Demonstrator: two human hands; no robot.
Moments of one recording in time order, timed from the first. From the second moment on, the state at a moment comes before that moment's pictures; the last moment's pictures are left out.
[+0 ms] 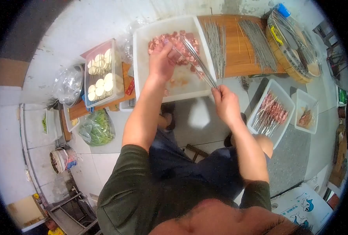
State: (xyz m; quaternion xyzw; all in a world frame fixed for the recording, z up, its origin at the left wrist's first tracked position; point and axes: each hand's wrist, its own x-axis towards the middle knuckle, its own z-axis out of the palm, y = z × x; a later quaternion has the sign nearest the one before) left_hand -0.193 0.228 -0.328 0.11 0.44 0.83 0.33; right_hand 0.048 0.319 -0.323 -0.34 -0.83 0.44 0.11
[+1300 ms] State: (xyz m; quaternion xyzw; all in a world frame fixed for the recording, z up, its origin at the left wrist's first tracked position) left_hand -0.196 0.231 -0.331 0.12 0.41 0.84 0.34; right_hand 0.049 0.322 -0.332 -0.30 -0.84 0.43 0.15
